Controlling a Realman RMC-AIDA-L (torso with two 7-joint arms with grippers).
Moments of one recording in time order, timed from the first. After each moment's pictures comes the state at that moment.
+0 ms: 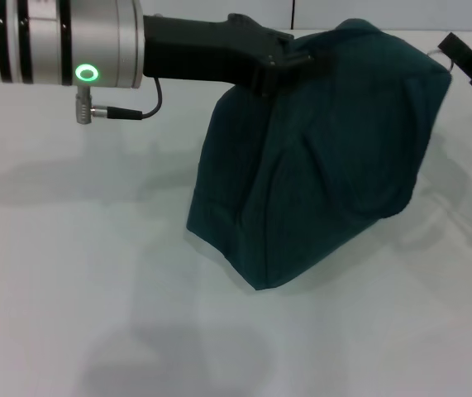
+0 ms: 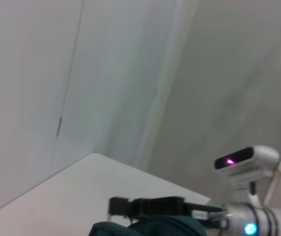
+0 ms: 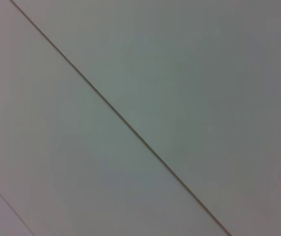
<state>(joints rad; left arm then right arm) -0.55 -2.08 1.19 1.21 1.71 1.43 -2.01 0.52 2.01 -1.53 -0.24 -0.37 -1.25 1.27</state>
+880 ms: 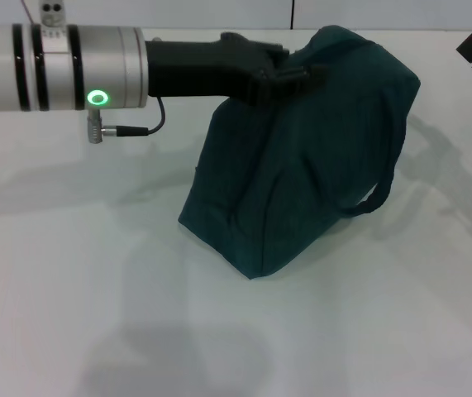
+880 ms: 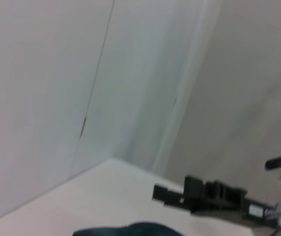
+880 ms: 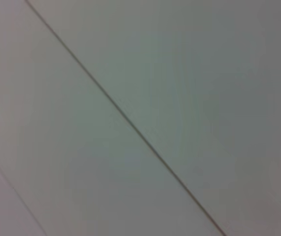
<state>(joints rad) -0.54 -2.09 1.20 1.04 1.64 1.35 -1.87 0.45 2.00 -1.50 -0.25 -0.40 -1.37 1.21</state>
